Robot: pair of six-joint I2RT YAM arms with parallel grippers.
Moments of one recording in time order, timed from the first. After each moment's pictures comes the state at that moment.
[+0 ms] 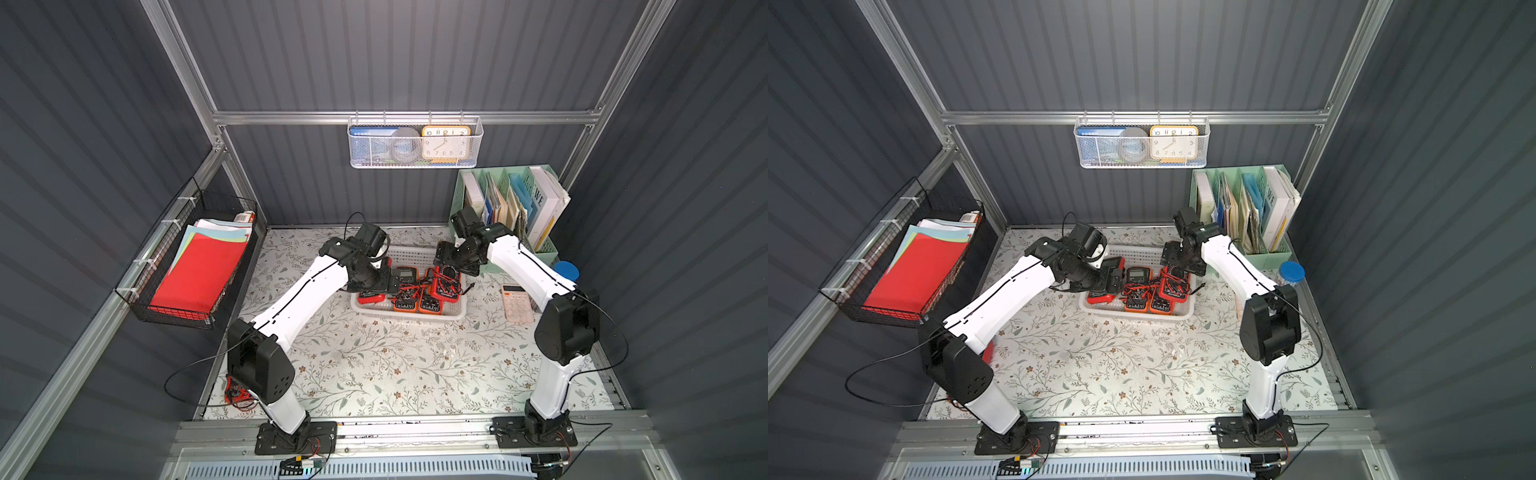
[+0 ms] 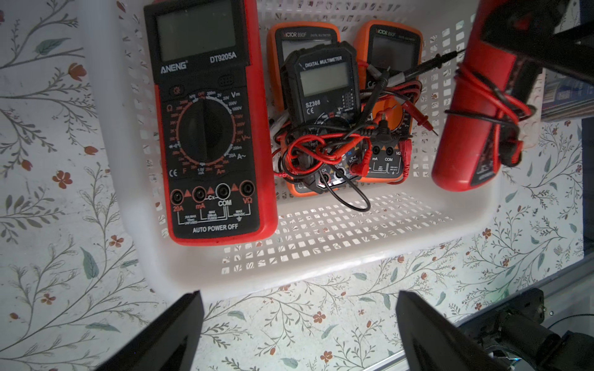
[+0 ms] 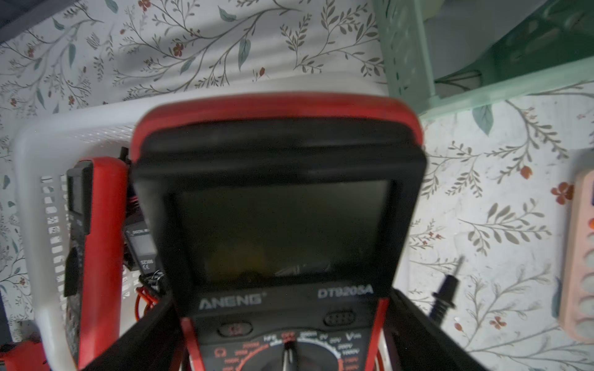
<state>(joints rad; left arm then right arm) -0.52 1.68 1.65 -1.09 0.10 -0.37 0.38 1.93 1.75 -0.96 -0.05 0.59</state>
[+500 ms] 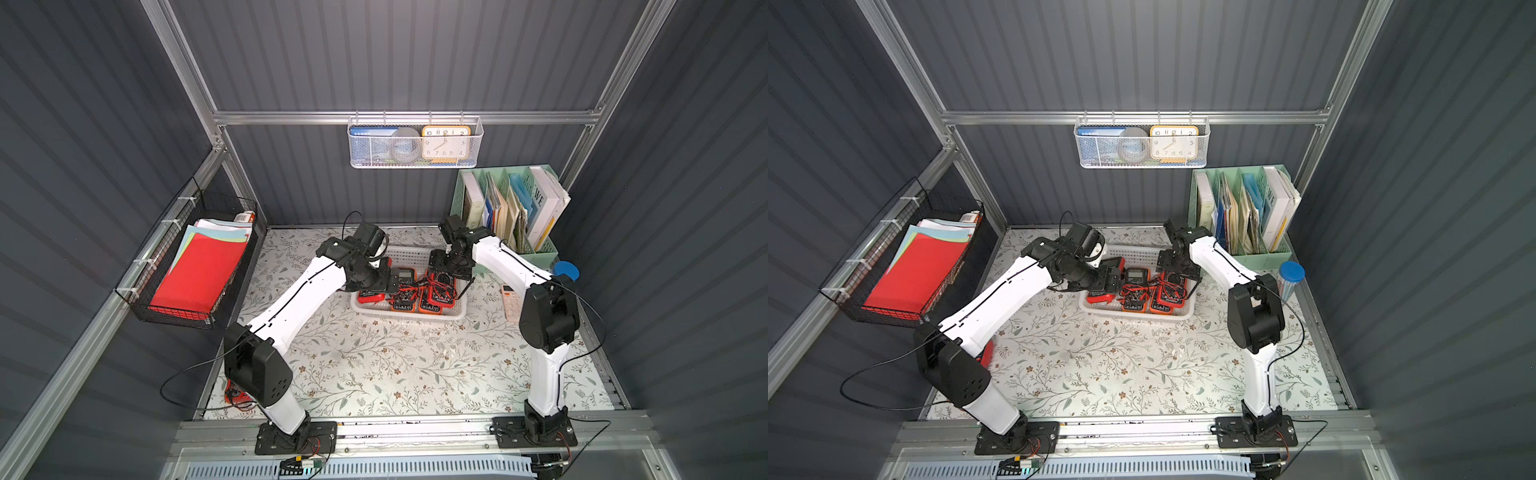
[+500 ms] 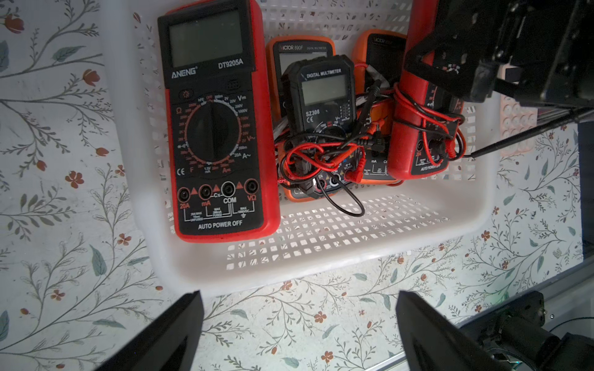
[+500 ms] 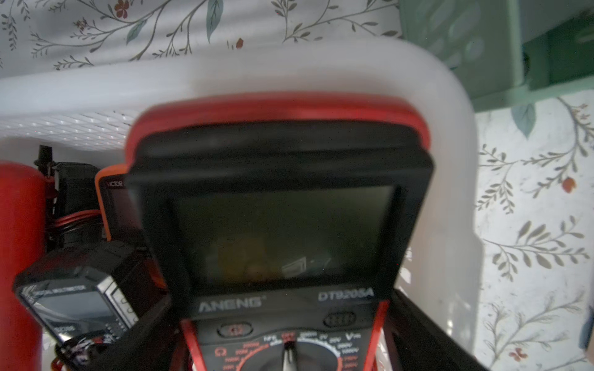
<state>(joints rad) -0.52 1.66 1.65 -1.09 0.09 -0.38 0.40 2.04 1.79 -0.95 -0.01 0.58</state>
